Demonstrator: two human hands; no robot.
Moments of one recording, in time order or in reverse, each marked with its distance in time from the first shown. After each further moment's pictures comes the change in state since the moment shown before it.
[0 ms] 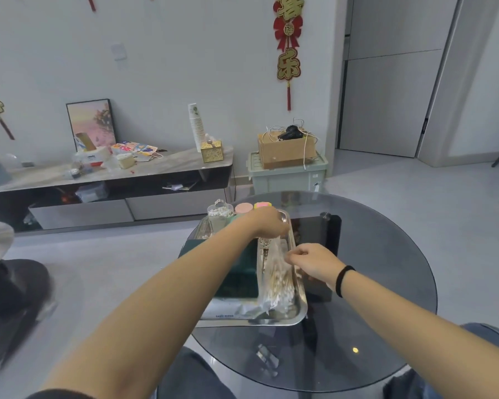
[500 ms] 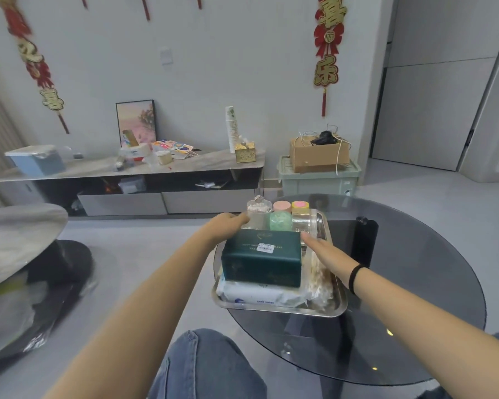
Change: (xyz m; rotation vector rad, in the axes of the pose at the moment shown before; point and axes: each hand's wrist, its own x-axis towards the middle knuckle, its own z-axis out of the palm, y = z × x) left_hand -0.082 -0.123 -0.002 -0.581 0.243 -0.367; right_hand 0.007 -0.019 0.039 0.102 -0.053 0.000
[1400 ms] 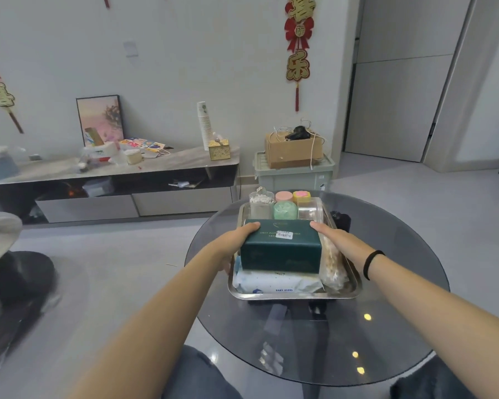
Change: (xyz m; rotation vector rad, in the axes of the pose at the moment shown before) left_hand 0.019 0.015 0.069 -0.378 -0.305 -0.249; right_hand 0.012 0.028 -0.070 0.068 0.076 0.073
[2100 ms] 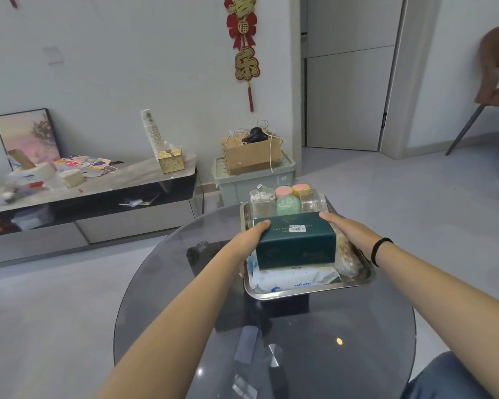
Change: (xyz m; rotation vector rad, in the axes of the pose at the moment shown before) left_hand 0.075 0.094 0.113 0.014 -0.088 0.044; right_hand 0.056 0.020 -0.129 -0.002 0.170 0.046
